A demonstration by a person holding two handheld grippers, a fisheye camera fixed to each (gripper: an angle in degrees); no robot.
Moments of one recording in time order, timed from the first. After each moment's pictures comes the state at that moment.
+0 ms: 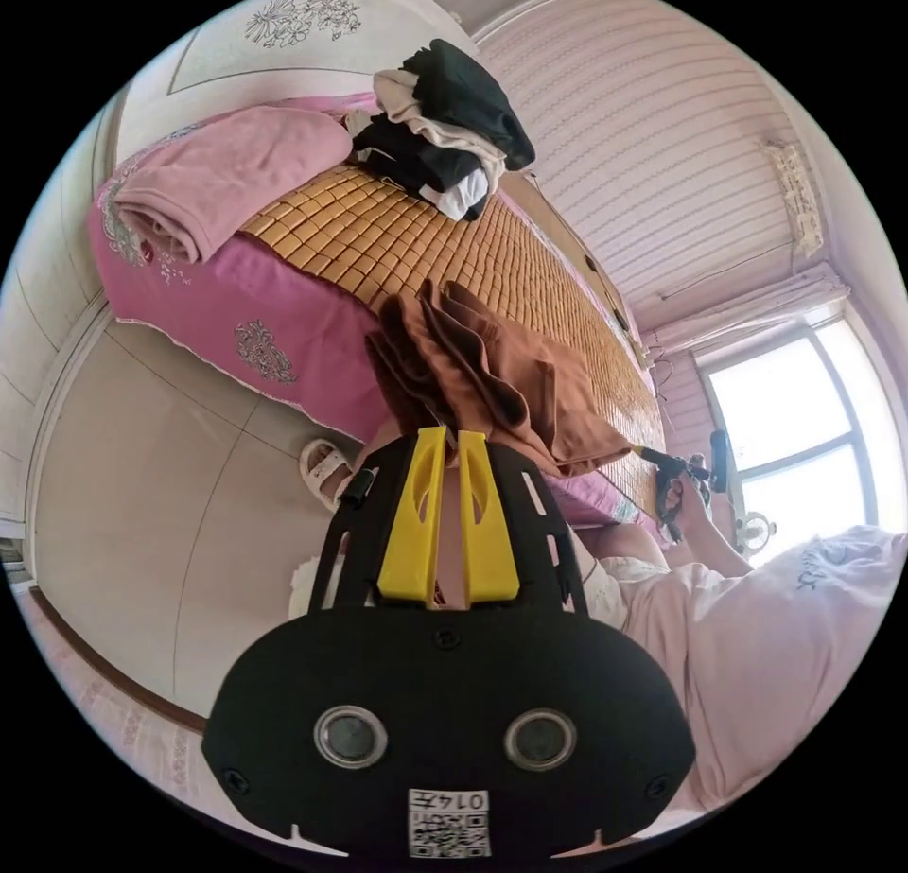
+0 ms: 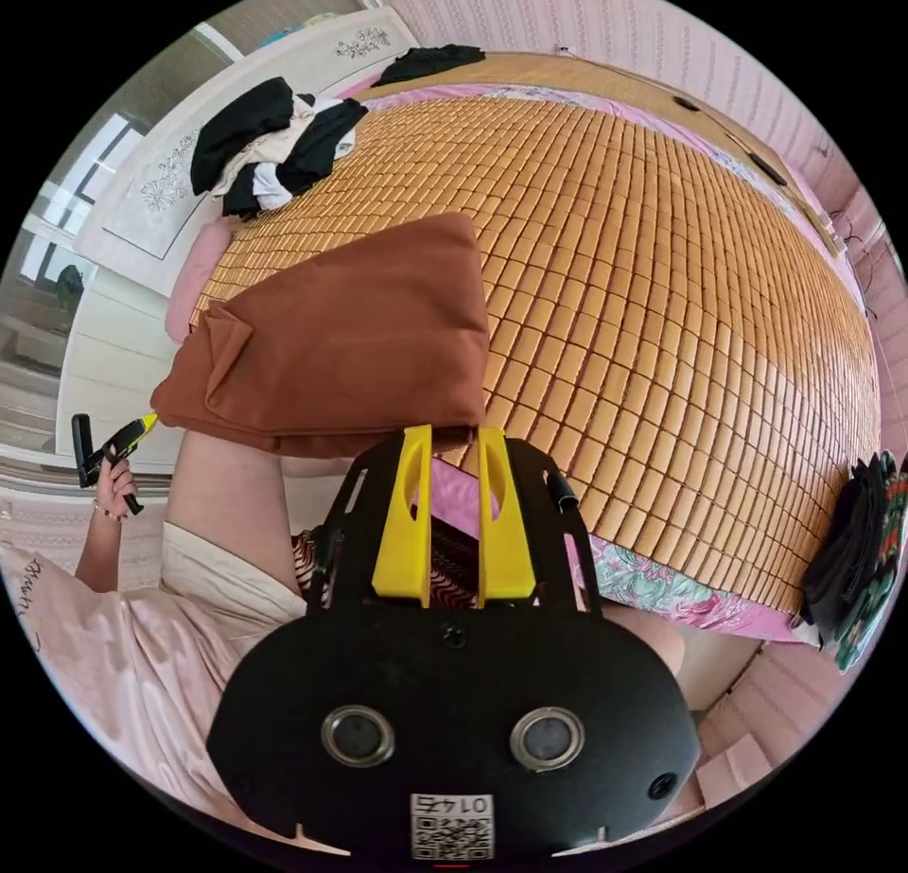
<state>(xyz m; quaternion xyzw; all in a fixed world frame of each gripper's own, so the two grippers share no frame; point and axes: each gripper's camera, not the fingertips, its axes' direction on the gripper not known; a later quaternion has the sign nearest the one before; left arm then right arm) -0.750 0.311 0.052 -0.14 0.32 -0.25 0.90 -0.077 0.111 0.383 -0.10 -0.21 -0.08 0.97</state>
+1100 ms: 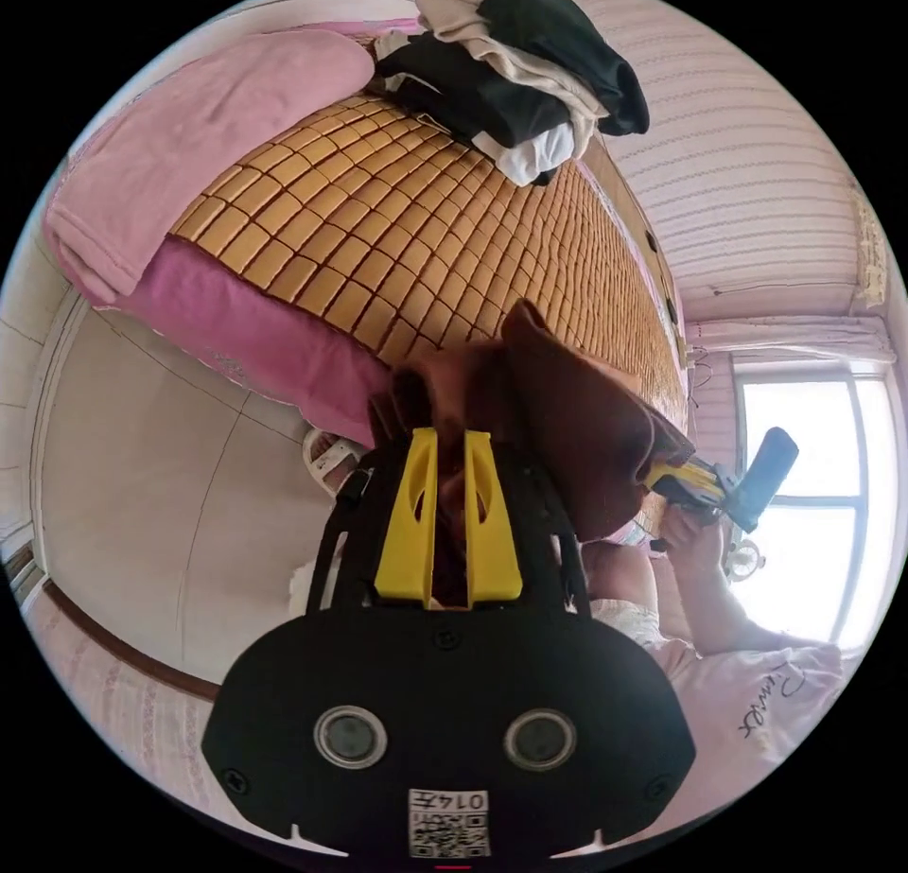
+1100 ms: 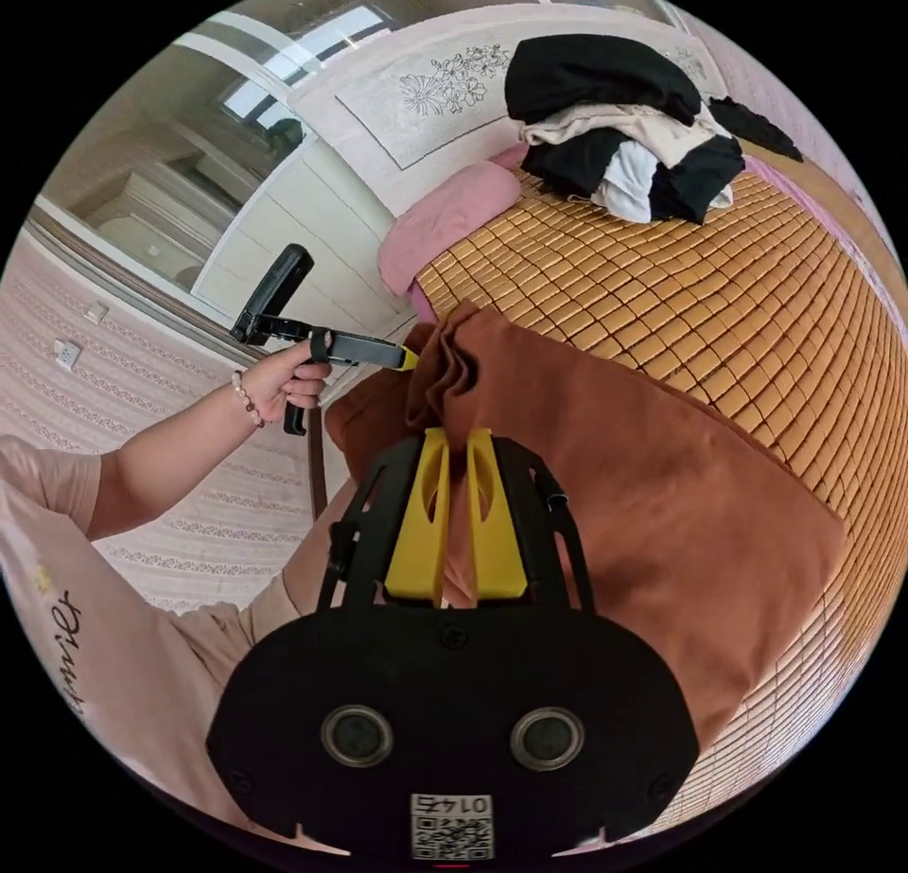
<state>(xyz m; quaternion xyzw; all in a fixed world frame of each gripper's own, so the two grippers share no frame) -0.761 0.197 0.195 -0.26 0.34 -0.25 0.87 -0.163 0.063 0.306 -0.10 -0.45 -0.27 0.84</state>
